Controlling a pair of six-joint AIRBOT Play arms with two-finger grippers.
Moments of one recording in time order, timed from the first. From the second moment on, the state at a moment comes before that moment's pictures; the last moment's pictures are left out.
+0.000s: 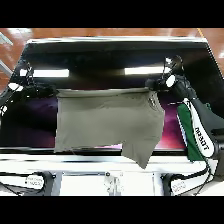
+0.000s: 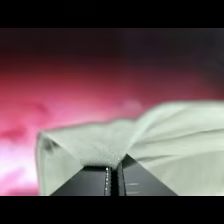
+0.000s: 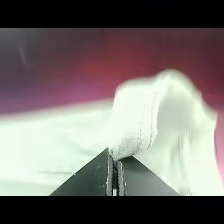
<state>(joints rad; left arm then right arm) 0.21 -1.58 1.19 0.80 -0.79 -1.01 0.07 -1.68 1.37 -1.31 0.74 1.59</state>
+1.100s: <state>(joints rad) 0.21 -1.64 1.19 1.10 -1.17 -1.32 0.07 -1.68 1.34 -1.49 1.04 1.70</state>
